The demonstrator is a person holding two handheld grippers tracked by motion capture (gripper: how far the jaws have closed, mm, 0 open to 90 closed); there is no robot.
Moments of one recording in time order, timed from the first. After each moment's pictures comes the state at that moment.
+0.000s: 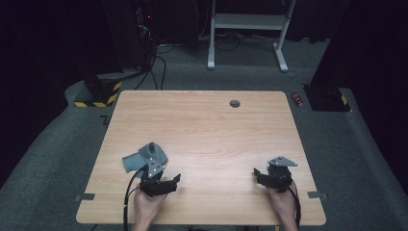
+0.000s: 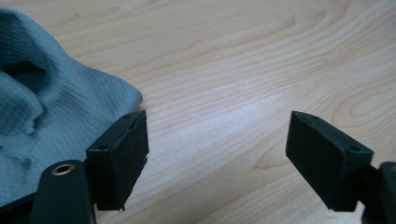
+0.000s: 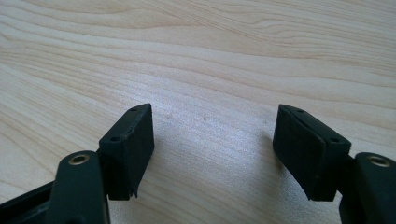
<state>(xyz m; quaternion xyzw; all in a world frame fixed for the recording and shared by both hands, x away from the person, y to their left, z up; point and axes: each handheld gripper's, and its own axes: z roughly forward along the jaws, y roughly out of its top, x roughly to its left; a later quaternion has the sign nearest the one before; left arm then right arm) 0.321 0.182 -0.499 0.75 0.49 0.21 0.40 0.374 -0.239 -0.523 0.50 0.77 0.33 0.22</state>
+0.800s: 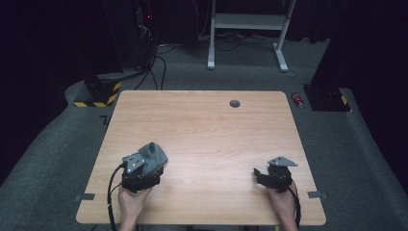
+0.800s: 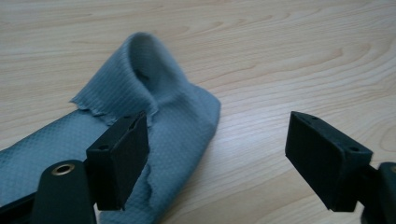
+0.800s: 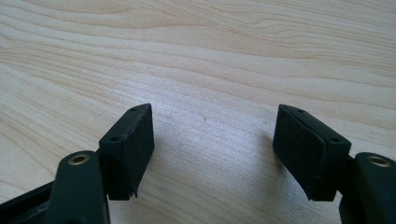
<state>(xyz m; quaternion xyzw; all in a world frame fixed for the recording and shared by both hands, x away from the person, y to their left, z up) 0.323 0.231 -0.486 0.71 0.53 0.24 0.39 0.374 -0.239 -0.523 0.50 0.77 0.33 0.22</state>
